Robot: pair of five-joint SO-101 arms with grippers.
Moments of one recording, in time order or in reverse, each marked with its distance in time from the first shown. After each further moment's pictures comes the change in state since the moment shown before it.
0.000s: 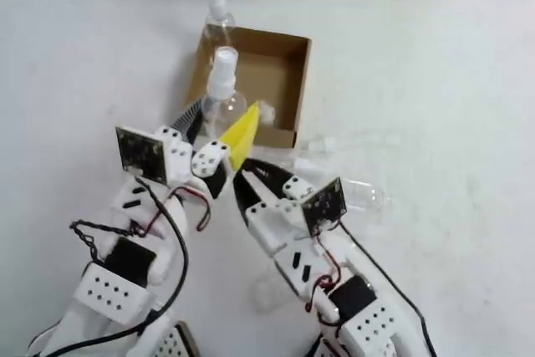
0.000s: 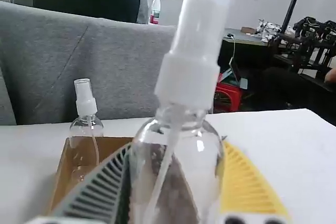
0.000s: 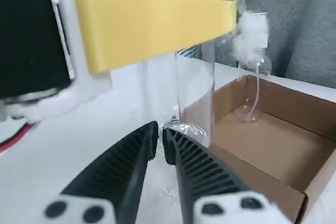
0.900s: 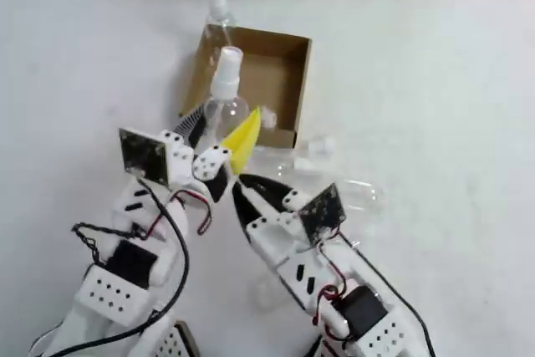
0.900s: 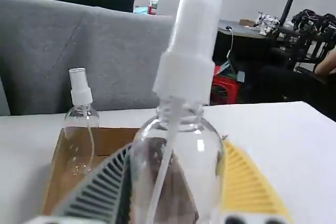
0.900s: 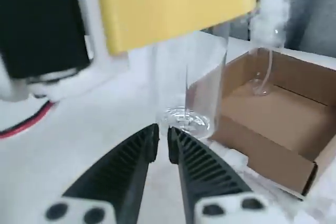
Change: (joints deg) left arm -1.7 -1.0 1.0 0.4 0.2; right arm -2.1 -20.0 -0.2 26.7 0.0
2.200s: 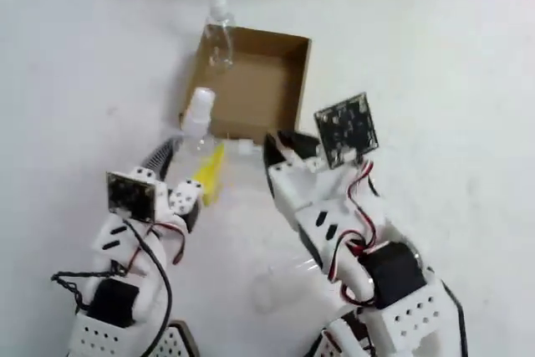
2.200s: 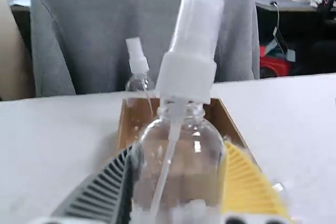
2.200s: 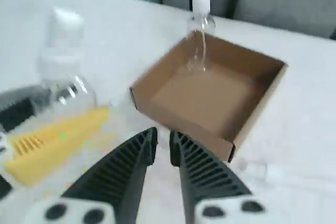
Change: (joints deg) left arm -9.0 -34.7 15.1 22.9 -7.8; right arm 10.8 33.6 -46.3 29.3 0.1
